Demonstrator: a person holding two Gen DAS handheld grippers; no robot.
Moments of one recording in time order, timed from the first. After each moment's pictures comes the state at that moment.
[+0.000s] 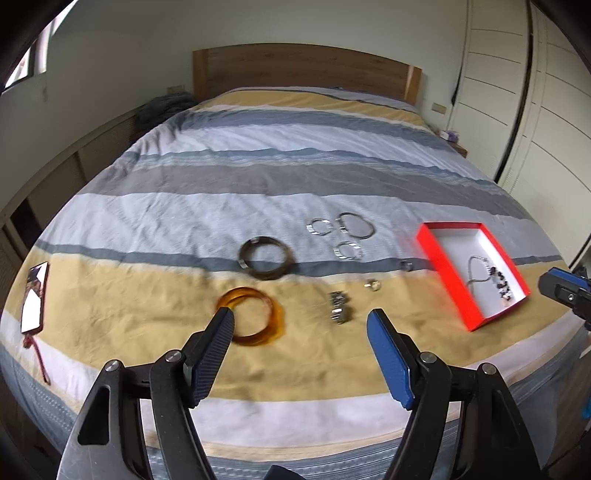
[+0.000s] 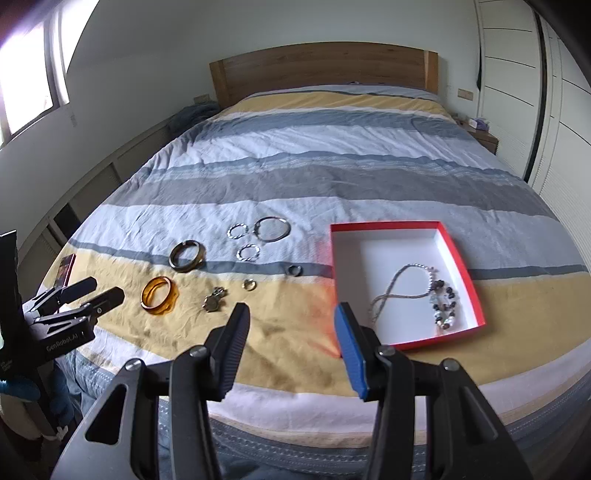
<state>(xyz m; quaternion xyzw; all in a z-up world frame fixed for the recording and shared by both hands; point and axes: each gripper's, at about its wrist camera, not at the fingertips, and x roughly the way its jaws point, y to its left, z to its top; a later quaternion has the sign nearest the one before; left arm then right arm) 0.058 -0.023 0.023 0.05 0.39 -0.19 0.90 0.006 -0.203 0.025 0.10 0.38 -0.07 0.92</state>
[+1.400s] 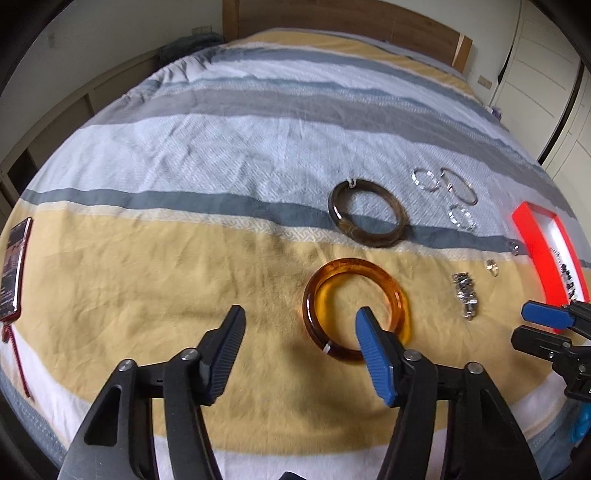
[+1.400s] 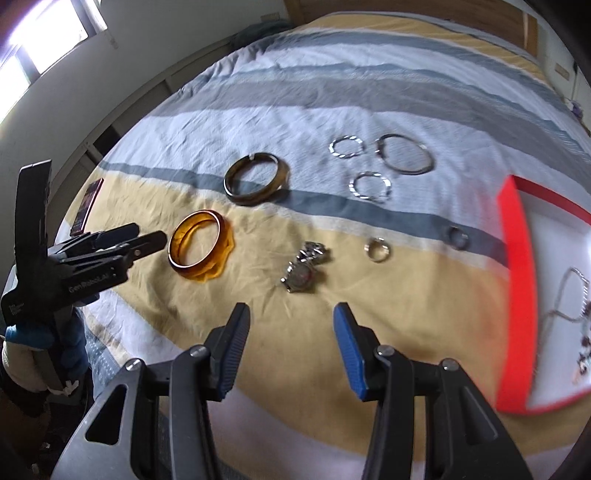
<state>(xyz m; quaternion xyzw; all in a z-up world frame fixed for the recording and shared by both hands) 0.170 0.033 -0.077 0.04 0.49 -0.15 0.86 0.147 -0.121 -0.092 0.09 0.51 0.09 0.85</state>
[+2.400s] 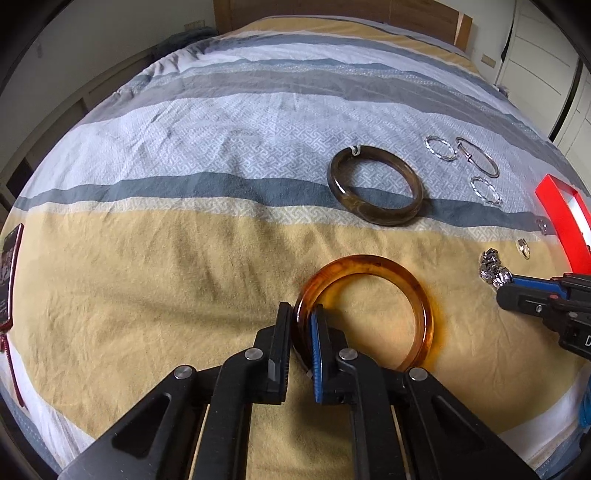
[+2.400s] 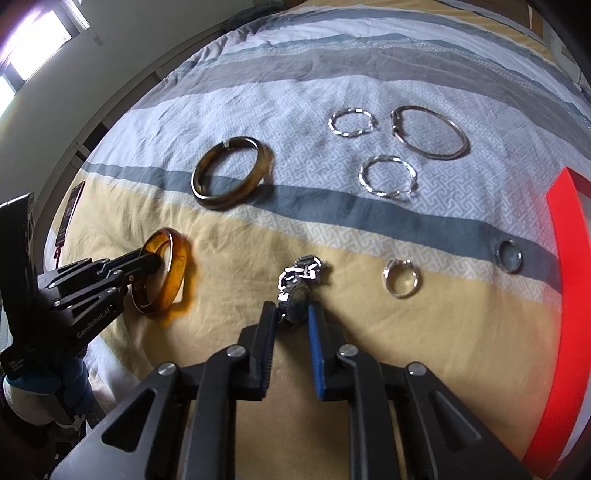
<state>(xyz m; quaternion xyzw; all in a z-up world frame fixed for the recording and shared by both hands) 0.179 0.016 -0.105 0.08 0.50 -0.13 0.85 0.189 -0.128 -0.127 0.11 0.52 0.10 0.84</state>
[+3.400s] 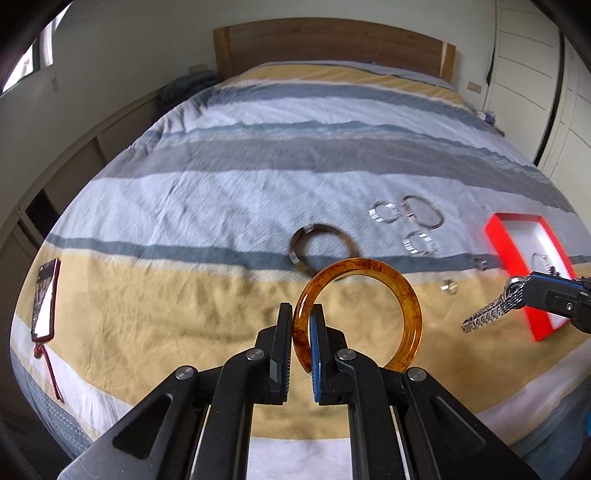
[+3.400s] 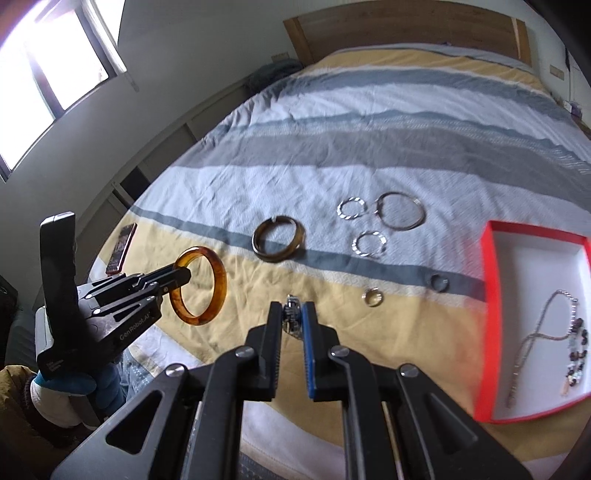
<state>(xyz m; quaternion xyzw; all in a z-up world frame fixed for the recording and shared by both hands) 0.126 -0.014 -0.011 0.08 0.43 -0.14 0.89 0.114 -0.157 -0.017 0.13 0.42 0.11 0.89</state>
